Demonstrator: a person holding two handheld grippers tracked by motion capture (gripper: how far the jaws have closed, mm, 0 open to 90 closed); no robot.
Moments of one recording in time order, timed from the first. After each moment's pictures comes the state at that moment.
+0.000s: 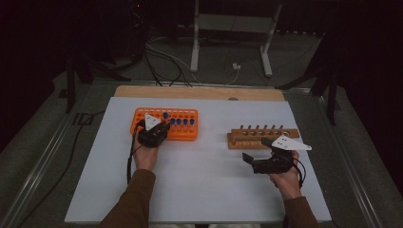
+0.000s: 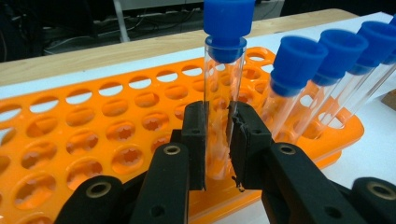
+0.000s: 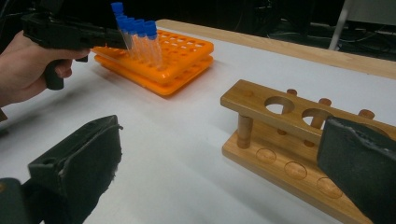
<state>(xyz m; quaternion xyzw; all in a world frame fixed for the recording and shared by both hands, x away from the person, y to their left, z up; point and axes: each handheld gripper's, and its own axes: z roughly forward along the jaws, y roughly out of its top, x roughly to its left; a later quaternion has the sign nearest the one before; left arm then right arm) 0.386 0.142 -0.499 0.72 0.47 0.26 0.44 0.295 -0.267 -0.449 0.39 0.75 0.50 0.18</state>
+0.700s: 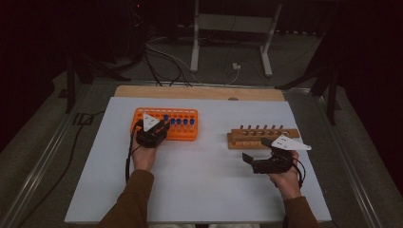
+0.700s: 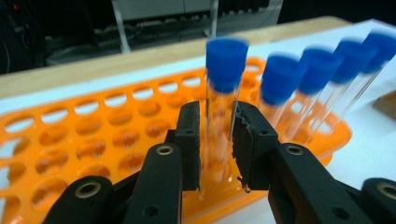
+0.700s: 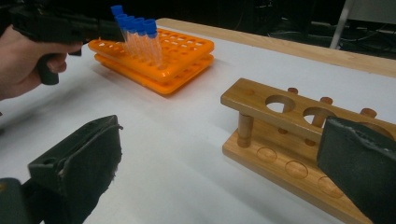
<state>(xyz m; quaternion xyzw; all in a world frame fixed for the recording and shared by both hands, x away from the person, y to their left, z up) 0.379 0.143 -0.486 0.72 0.45 0.28 0.45 0.295 -0.267 -0.451 0.39 0.75 0.50 0.18</state>
